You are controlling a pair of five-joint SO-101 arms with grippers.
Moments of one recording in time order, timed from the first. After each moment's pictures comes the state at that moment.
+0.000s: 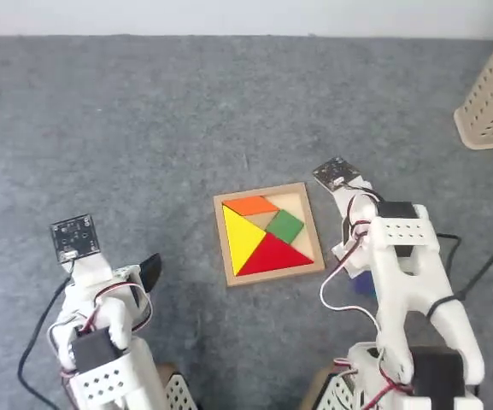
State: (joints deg) left arm -28.7 -103.8 97.3 72.6 2.2; right arm -4.2 -18.2 48.3 62.4 32.1
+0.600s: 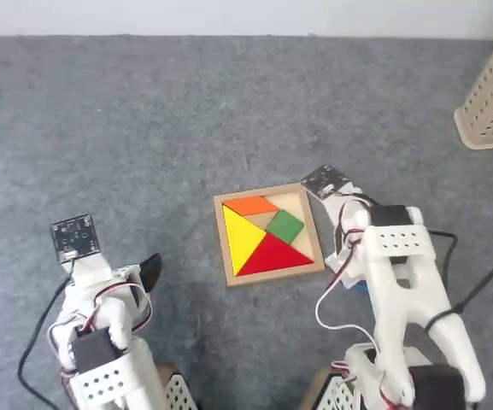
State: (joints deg) left arm -28.7 -103.8 97.3 72.6 2.2; right arm -8.7 -23.8 48.8 70.7 32.0
